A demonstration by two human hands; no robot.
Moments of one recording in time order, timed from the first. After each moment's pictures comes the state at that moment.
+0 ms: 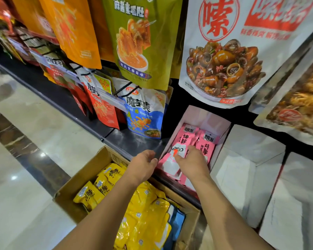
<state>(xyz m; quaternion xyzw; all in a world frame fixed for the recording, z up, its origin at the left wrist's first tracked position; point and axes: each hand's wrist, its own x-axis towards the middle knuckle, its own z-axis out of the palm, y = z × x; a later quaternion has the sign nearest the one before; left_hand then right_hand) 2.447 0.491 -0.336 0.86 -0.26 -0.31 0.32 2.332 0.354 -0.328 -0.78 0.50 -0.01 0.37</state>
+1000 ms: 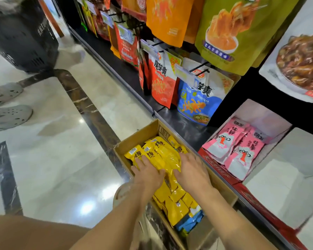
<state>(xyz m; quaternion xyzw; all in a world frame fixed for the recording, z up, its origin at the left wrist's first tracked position) 2.401 0.645 -0.370 0.94 0.00 -0.30 0.18 2.334 0.513 -0.340 -0.96 0.21 0.13 0.16</state>
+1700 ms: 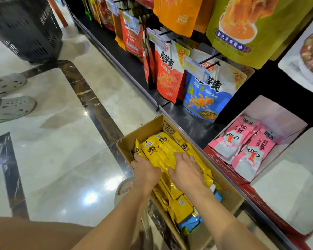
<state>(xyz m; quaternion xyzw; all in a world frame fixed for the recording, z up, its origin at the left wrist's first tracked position) 2.407 0.654 -0.370 0.88 0.15 -0.27 0.36 2.348 0.534 -0.363 -0.95 0.19 0.14 0.18</state>
